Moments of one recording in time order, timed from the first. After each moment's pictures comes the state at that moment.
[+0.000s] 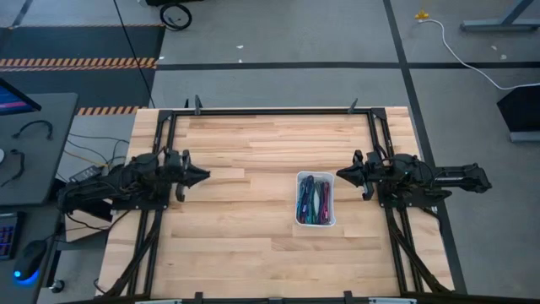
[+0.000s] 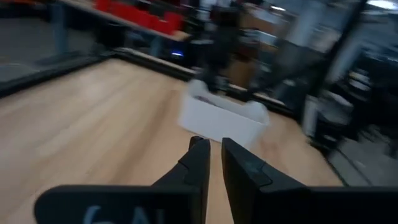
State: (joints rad) left arm 0.20 0.03 0.07 -0.11 0.10 -0.30; right arm -0.02 0.03 0.01 0.08 0.01 0.39
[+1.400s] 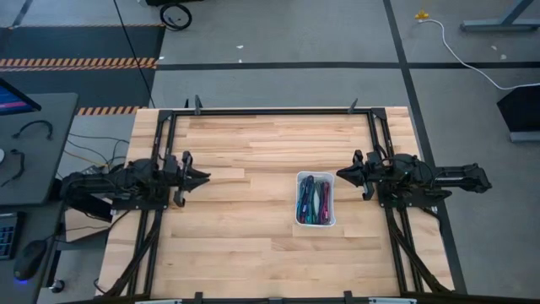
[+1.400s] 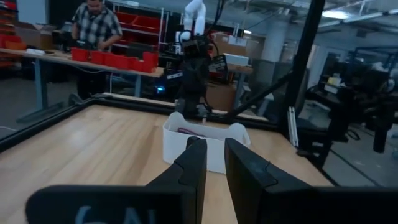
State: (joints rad) left arm 0.02 0.00 0.01 0.10 0.00 -0.18; right arm -0.02 0.03 0.01 0.08 0.01 0.39
